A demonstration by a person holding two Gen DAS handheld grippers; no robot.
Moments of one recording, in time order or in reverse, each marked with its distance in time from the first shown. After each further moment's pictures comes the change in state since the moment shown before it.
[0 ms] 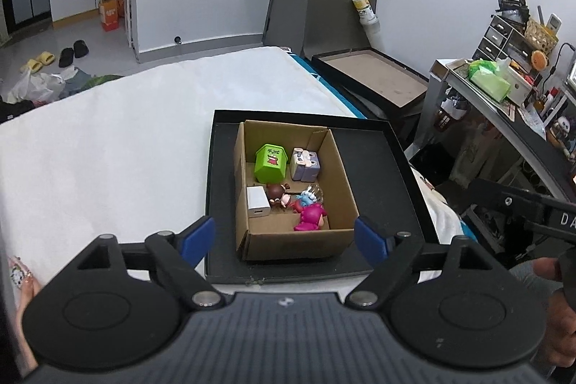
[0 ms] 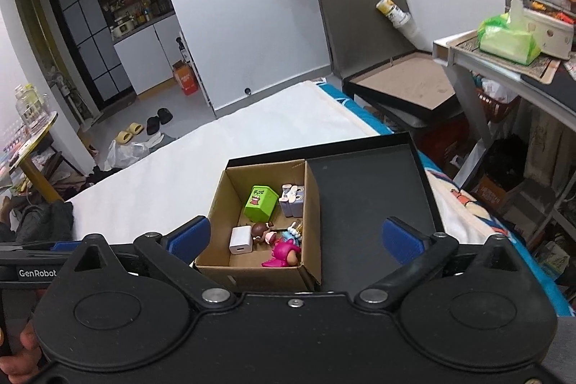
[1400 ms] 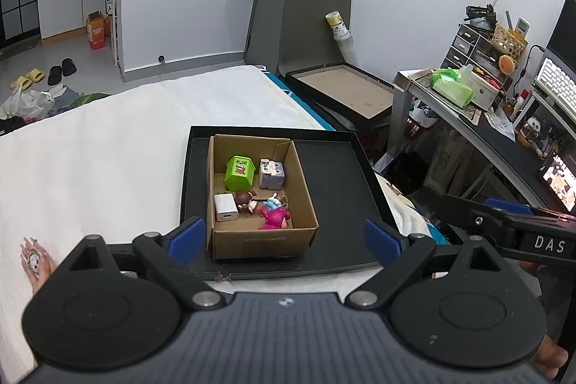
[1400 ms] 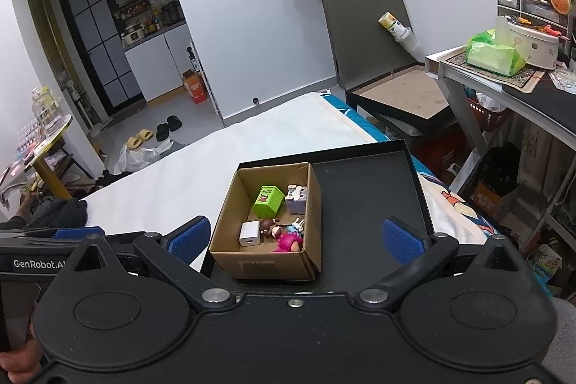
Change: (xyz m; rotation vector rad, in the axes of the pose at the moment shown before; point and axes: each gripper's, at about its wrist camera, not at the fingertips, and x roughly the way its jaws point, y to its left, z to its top) left arm -0.041 -0.035 -0.014 0.023 -0.063 -0.046; right arm -0.048 -0.001 -0.013 -0.012 -0.036 0.026
